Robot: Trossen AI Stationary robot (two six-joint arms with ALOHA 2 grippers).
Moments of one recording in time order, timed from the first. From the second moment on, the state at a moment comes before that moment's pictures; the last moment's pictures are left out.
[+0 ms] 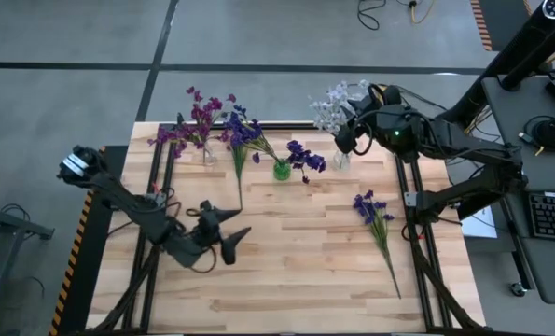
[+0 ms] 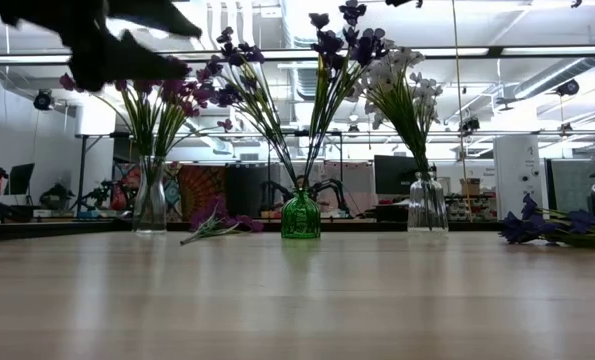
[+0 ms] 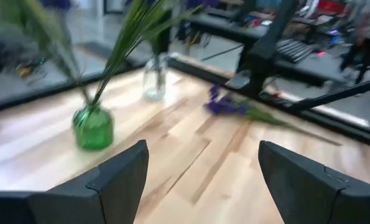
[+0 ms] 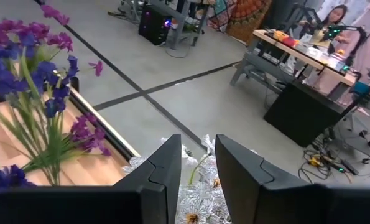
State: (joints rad) left arm -0.65 1.30 0.60 0.27 -1.09 -0.63; right arm -0.14 1.21 1.48 -0.65 0.77 -0.02
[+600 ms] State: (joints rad) left arm -0.28 1.47 0.59 -0.22 -0.82 -1.17; right arm -0.14 1.21 1.49 -0.65 0.70 -0.01
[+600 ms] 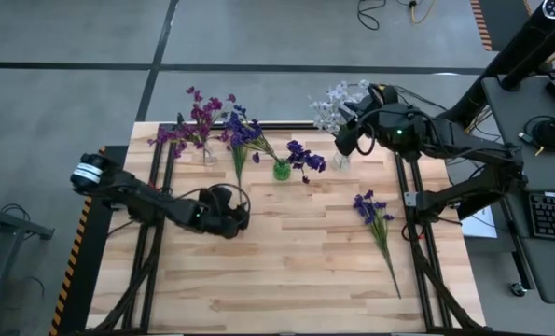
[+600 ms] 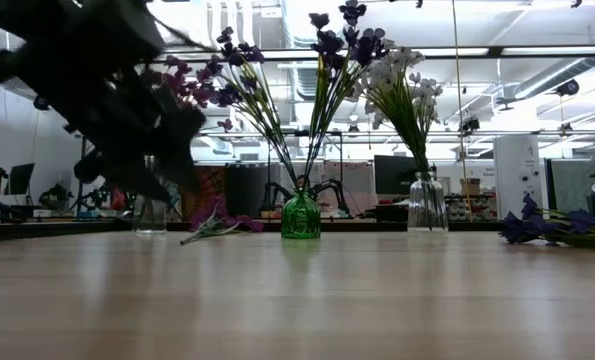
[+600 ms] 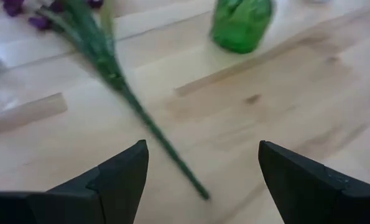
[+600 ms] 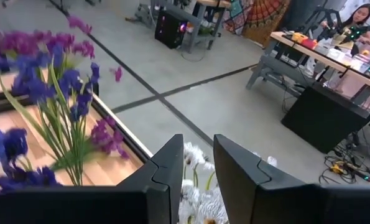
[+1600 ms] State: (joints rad) left arm -0.01 1.66 0.61 -0.21 -0.68 -1.15; right arm -0.13 1.22 1.55 -0.68 0.70 -0.01
